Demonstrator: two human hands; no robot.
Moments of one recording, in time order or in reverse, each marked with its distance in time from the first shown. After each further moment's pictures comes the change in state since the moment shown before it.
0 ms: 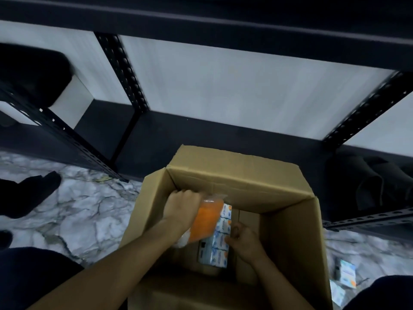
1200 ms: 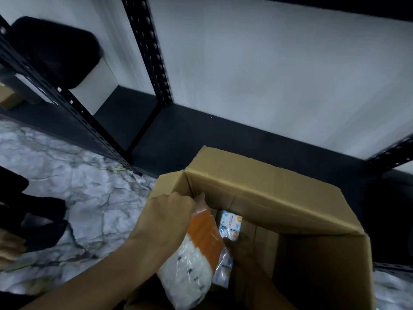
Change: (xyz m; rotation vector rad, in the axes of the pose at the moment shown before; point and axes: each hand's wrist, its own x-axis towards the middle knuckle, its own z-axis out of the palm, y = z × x) left_hand -0.037 -0.036 -0.064 0.040 -0.063 -0.207; right_hand 0.096 0.024 0.066 0.281 0.058 0.245
